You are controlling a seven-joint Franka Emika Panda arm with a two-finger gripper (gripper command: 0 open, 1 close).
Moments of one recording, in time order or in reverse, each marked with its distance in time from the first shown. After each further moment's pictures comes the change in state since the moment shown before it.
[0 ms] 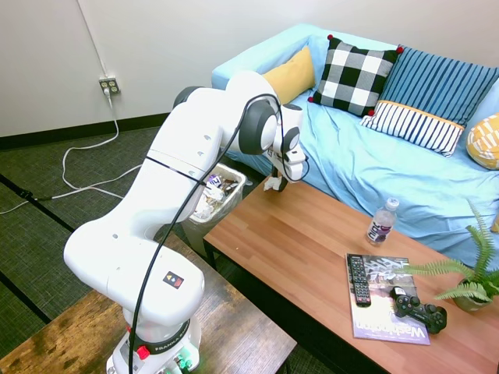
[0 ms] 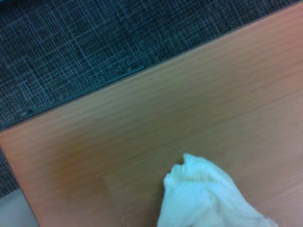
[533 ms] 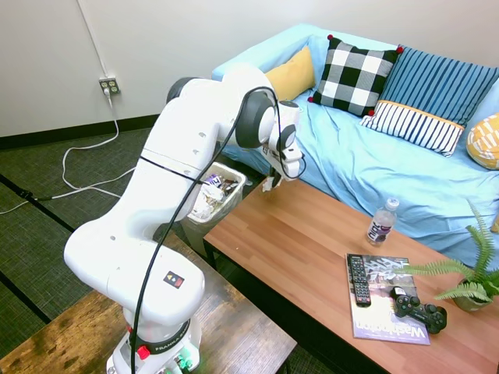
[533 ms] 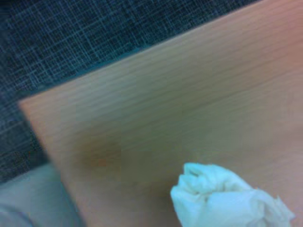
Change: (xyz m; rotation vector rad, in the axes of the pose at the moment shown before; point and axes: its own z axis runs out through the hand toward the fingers) arm -0.027 0.013 -0.027 0.024 -0.016 -0.064
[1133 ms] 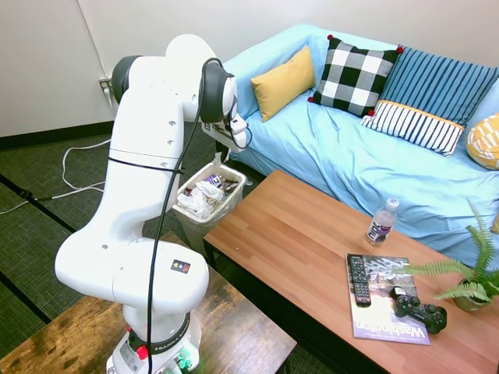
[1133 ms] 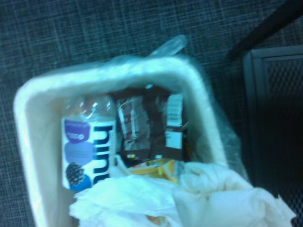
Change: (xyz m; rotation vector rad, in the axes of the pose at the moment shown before) arm -0.217 0.000 -0.050 0.046 0.008 -0.315
